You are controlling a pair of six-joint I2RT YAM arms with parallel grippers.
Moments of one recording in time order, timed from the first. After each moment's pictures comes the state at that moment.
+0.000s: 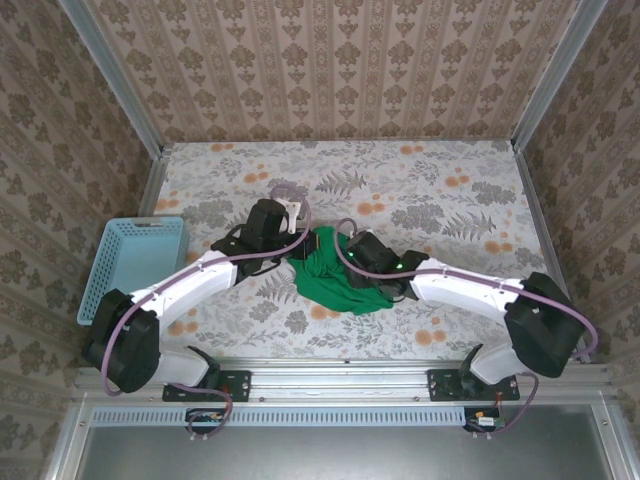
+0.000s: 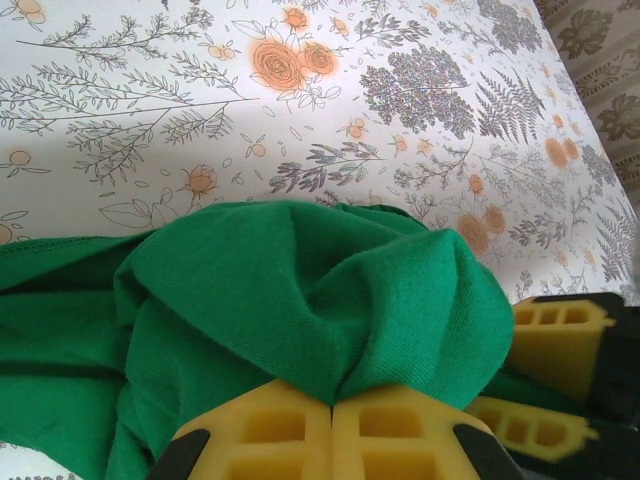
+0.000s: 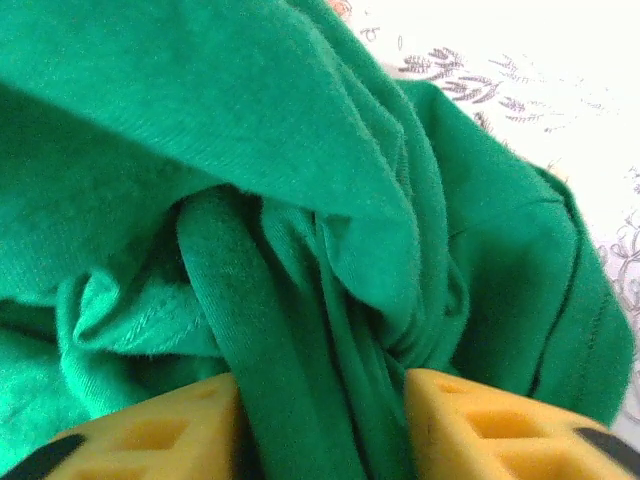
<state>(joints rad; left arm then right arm) -0.65 1.35 0.86 -0.16 0.27 -0.48 0.80 1.48 0.89 -0.40 0.26 0.43</state>
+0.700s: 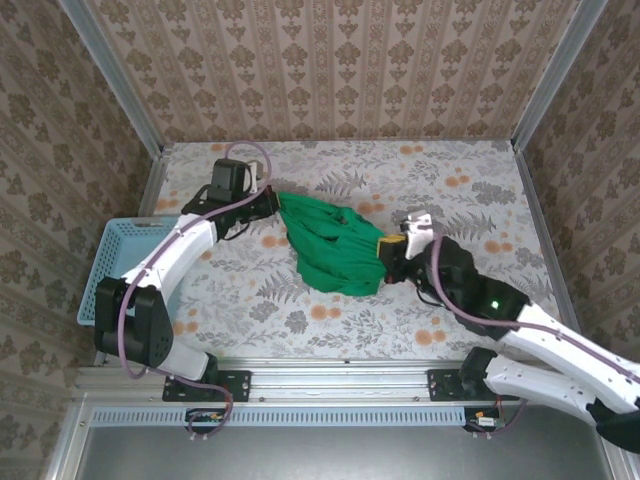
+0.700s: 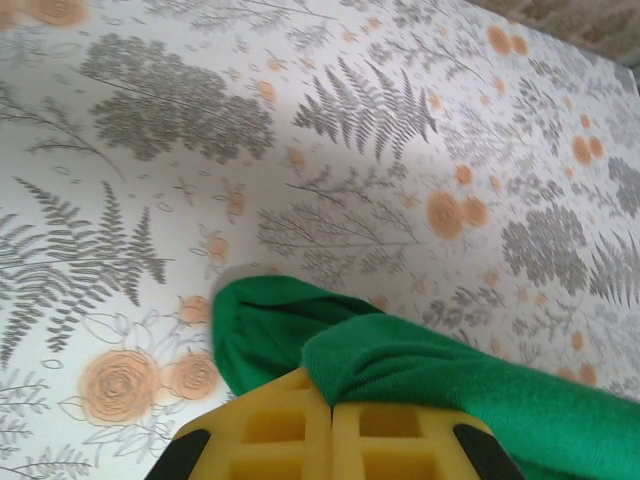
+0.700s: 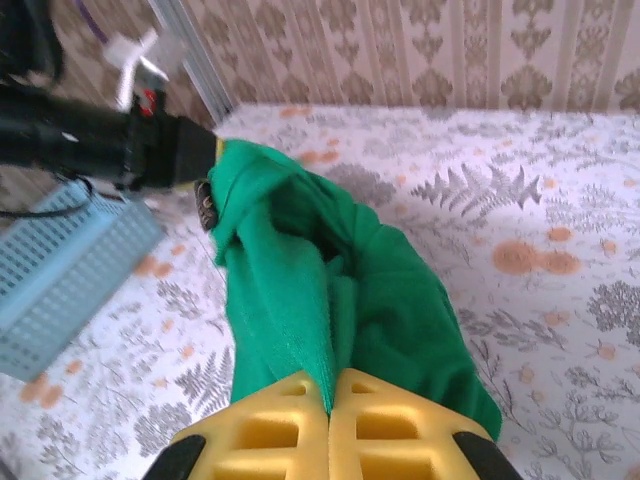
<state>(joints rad) -0.33 1.48 1.14 -0.40 0.27 -0.46 0.86 0.77 0.80 -0.34 0.30 0.39</state>
